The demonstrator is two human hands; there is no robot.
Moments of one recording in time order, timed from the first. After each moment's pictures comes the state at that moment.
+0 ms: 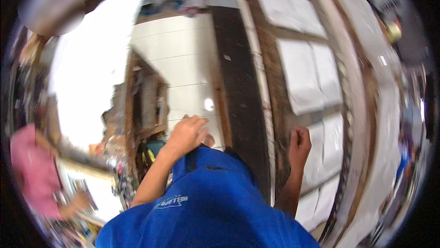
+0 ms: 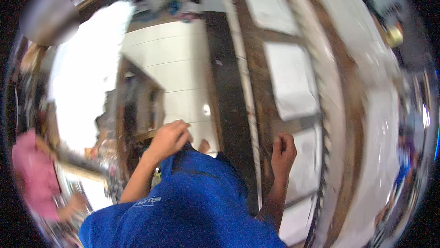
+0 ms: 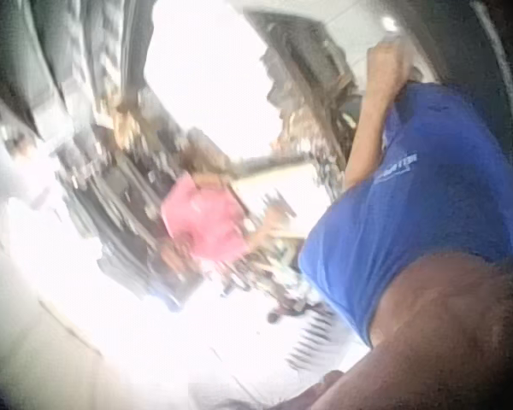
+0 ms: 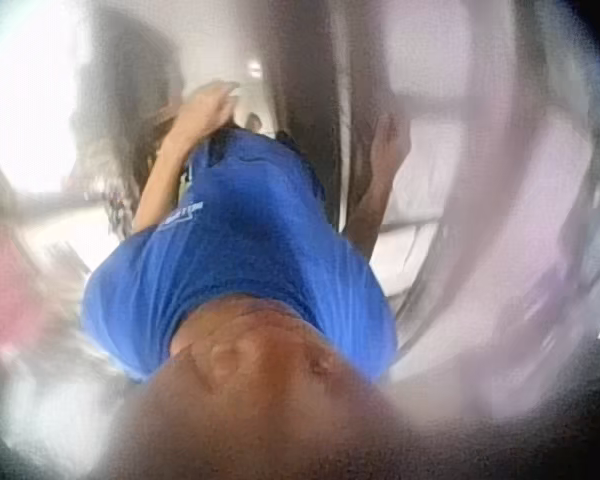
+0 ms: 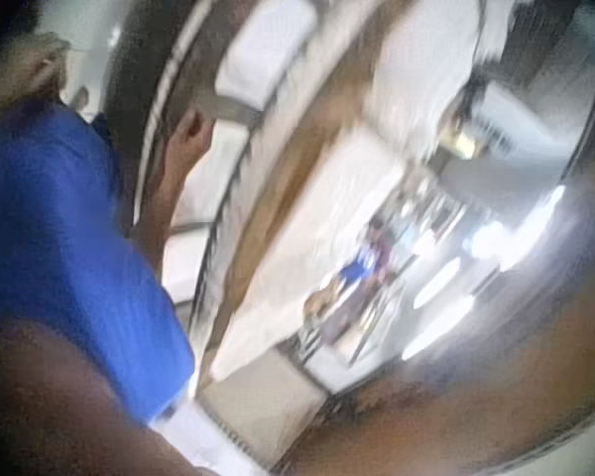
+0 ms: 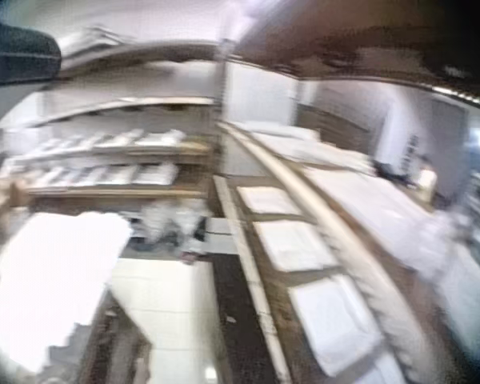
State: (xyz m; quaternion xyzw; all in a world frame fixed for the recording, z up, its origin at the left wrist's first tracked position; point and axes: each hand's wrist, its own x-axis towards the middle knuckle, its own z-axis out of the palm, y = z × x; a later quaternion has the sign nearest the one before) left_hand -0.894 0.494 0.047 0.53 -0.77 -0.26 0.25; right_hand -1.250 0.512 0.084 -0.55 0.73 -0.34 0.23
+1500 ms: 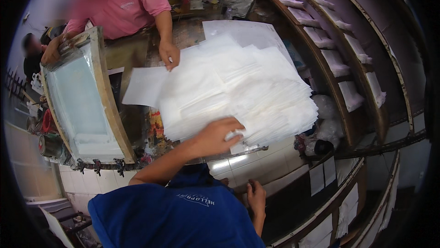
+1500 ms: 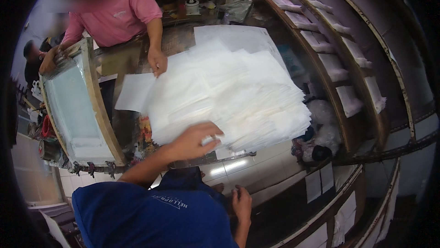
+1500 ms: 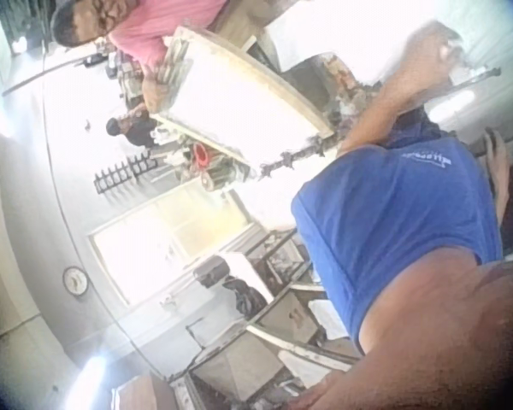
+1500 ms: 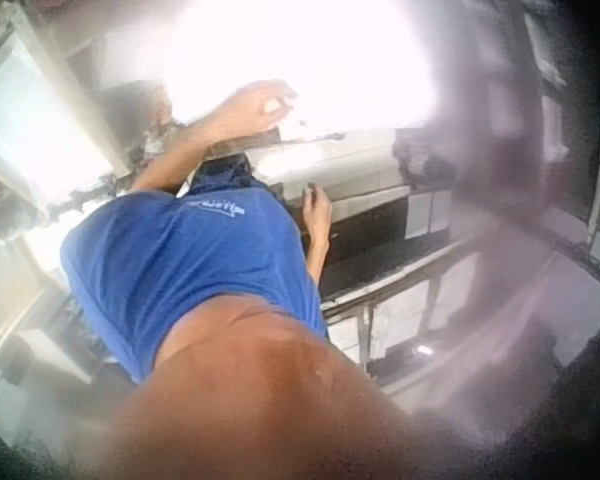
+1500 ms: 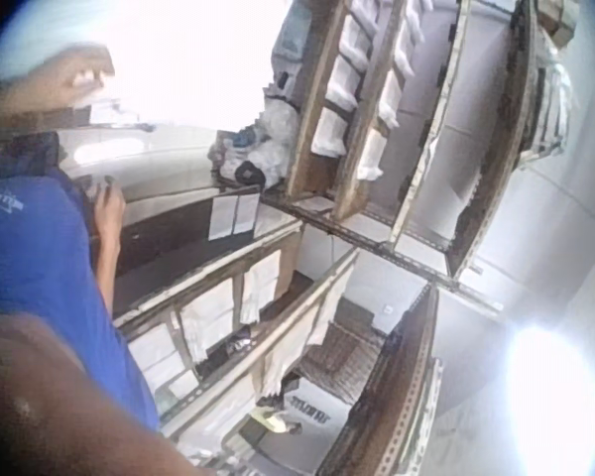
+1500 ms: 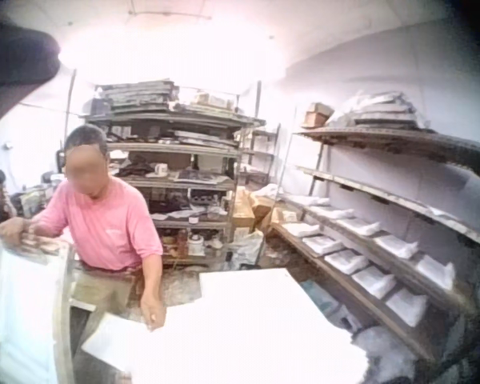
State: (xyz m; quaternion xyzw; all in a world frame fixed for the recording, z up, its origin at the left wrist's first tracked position) left_hand -0.601 0.455 0.123 0.77 -0.36 -0.09 0.51; right_hand -0.836 0.265 0.034 -0.89 0.24 0.05 0.39
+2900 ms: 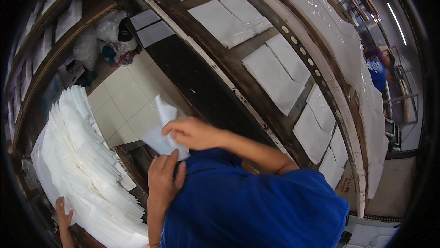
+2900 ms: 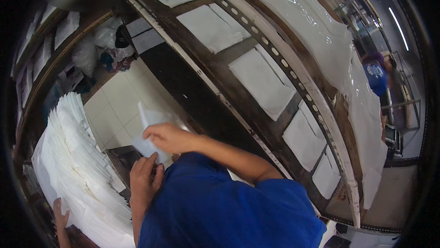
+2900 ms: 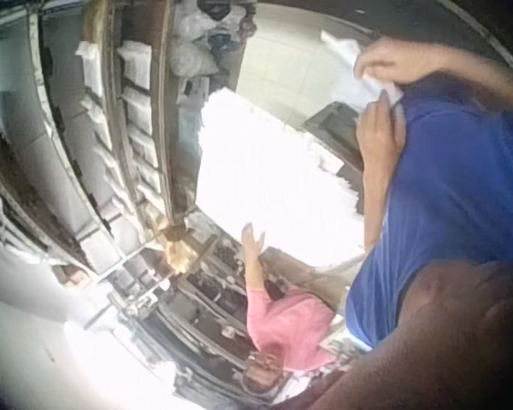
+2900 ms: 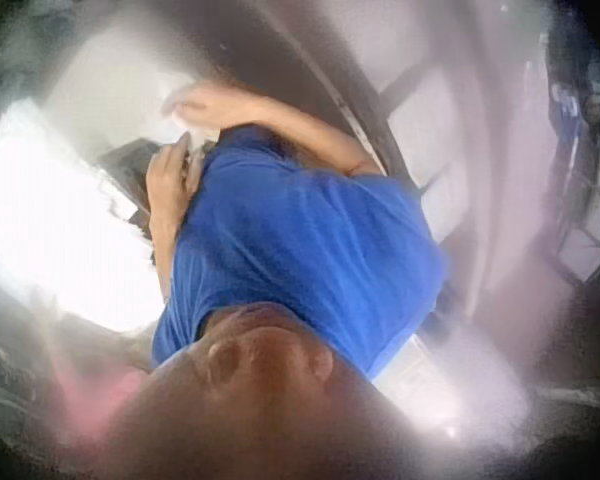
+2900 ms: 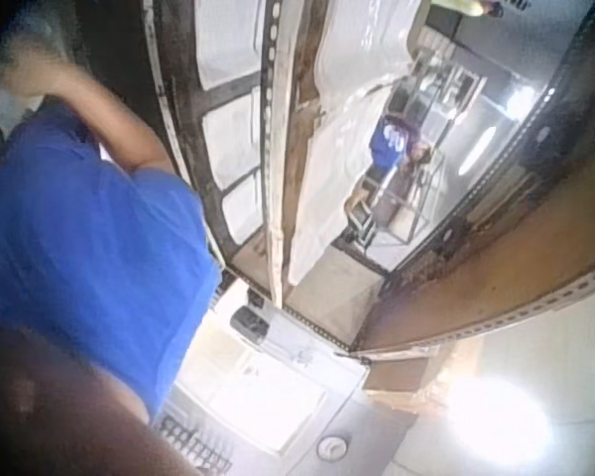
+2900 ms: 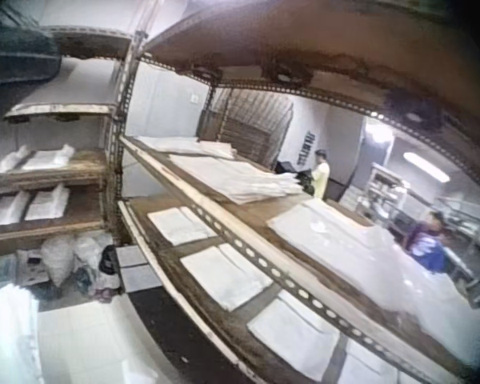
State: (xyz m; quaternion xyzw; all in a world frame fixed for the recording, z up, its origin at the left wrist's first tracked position) left_hand -0.752 0.328 0.120 0.44 -0.82 -0.25 0.27; right_hand -0.940 0.264 0.105 -0.71 0.42 -0.28 0.50
